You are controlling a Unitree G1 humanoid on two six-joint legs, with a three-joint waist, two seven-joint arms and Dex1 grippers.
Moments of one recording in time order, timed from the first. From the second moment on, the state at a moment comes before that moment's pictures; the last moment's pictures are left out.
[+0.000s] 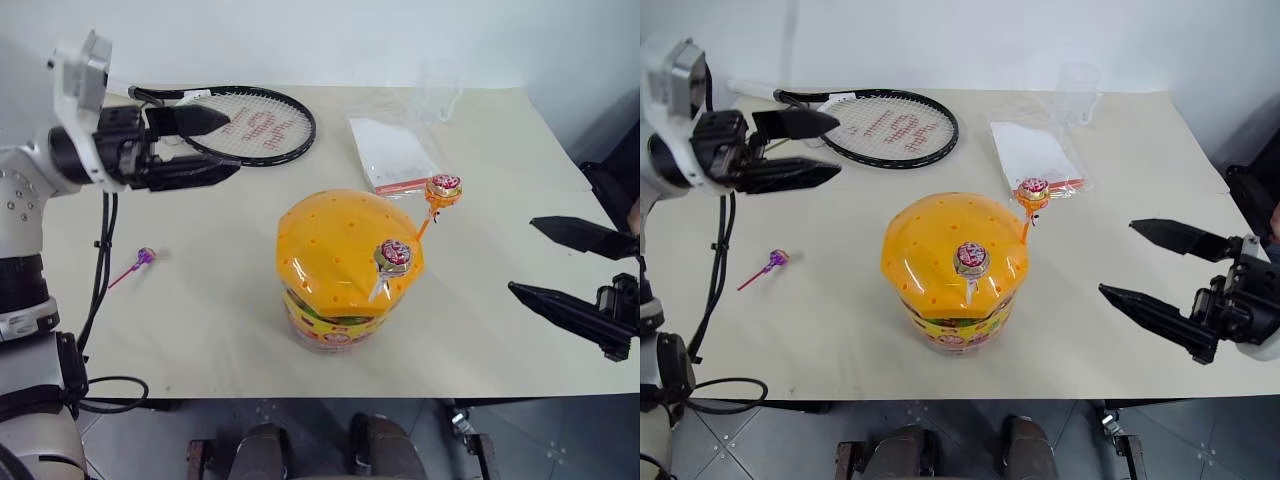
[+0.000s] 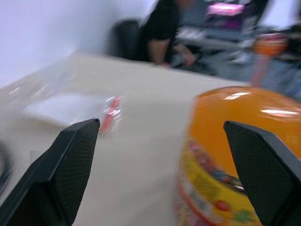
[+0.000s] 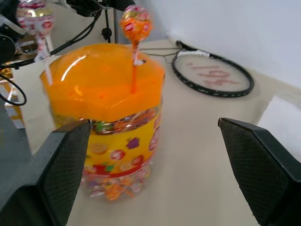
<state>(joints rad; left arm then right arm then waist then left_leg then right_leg) -0.88 0.86 0.21 0.15 -0.65 0.72 -1.37 0.18 -0.95 -0.86 -0.66 1.21 0.64 0.92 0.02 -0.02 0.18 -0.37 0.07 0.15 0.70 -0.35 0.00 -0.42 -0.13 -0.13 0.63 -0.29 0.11</state>
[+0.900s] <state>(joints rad) -0.68 0.97 0.18 0.16 -0.88 0.55 -1.50 -0.43 -0.96 -0.27 -0.43 1.08 0.64 0.96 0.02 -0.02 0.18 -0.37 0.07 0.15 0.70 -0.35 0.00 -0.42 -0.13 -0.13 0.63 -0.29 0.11</state>
